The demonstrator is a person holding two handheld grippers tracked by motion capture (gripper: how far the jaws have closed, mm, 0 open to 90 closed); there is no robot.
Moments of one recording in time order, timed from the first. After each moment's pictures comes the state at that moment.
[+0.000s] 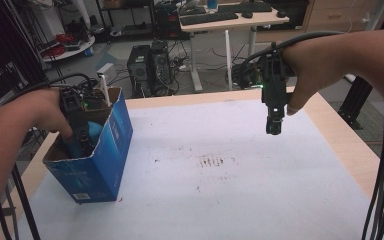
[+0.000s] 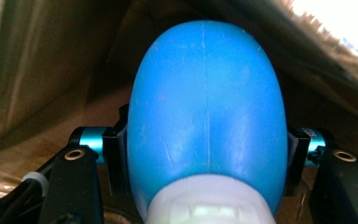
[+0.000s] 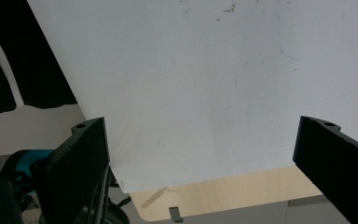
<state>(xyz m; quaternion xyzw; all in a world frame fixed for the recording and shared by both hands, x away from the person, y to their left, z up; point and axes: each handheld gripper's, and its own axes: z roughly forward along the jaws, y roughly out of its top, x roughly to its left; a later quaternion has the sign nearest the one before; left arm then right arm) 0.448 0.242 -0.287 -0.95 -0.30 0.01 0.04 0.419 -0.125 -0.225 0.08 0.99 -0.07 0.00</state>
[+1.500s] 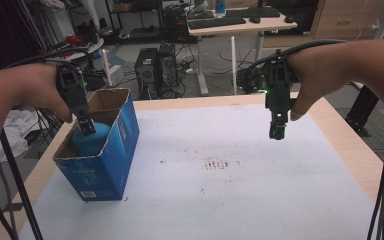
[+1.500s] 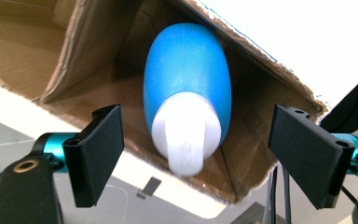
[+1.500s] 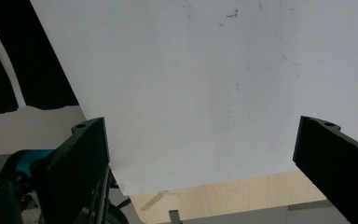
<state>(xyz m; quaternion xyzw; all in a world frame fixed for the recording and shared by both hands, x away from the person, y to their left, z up) 0.434 0.236 -0.223 -0.96 -0.29 -0.01 0.03 0.419 -0.121 -0.226 0.08 1.00 -0.06 0.00</state>
